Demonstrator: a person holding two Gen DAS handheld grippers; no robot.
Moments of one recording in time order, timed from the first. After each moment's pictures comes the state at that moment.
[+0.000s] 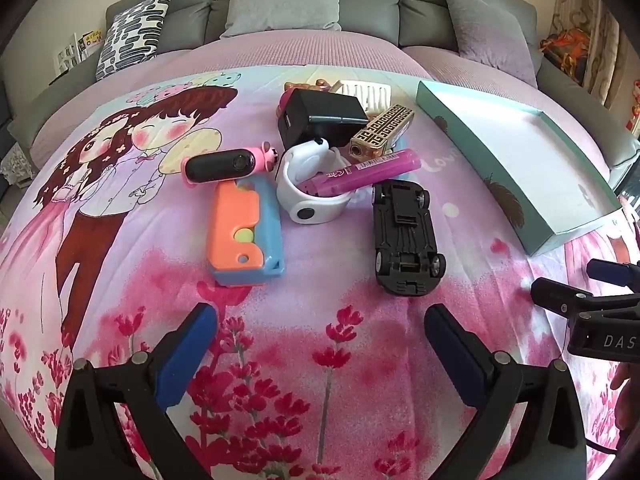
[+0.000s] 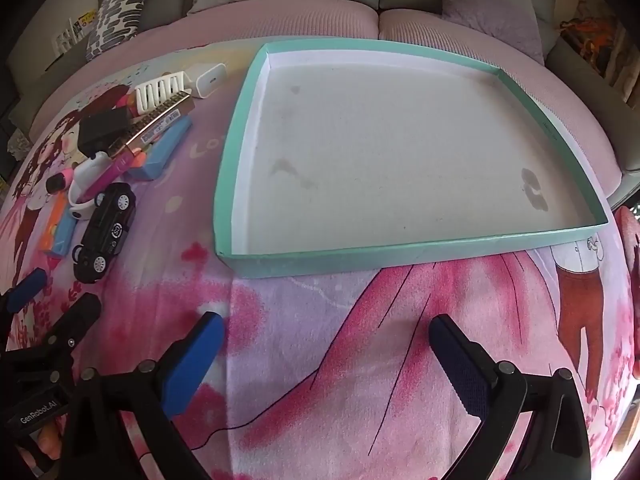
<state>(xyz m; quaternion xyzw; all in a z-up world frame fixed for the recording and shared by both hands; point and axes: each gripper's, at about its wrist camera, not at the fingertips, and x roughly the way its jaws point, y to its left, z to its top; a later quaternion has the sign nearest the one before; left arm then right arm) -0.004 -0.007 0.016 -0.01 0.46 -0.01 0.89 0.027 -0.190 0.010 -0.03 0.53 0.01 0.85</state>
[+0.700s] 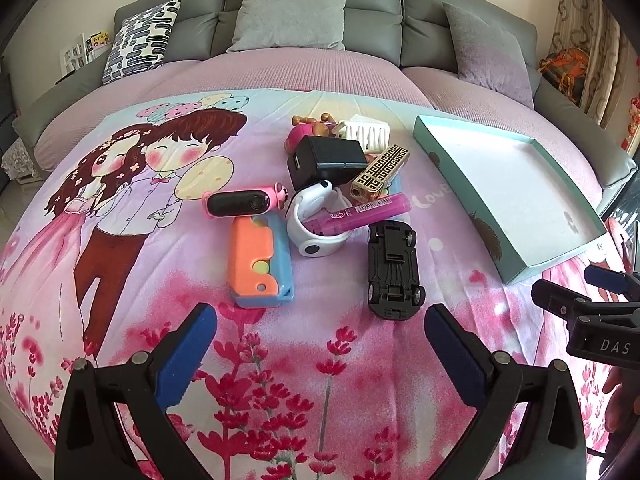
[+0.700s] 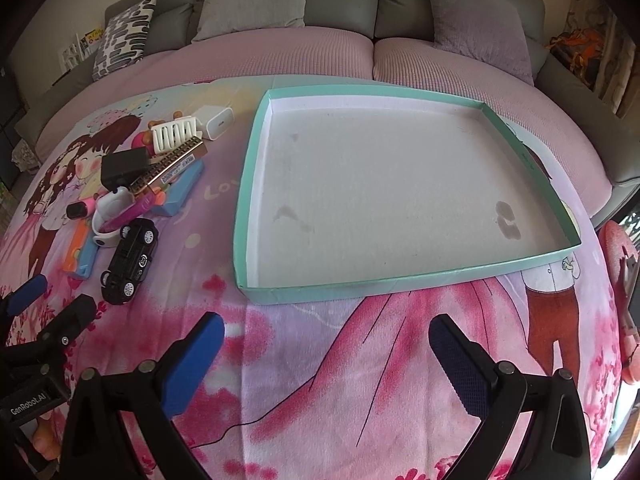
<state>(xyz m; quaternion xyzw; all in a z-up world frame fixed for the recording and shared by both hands) -0.009 0.003 0.044 -0.03 0.44 -0.02 0.90 0.004 -0.197 0.066 -0.03 0.49 0.01 0.87</state>
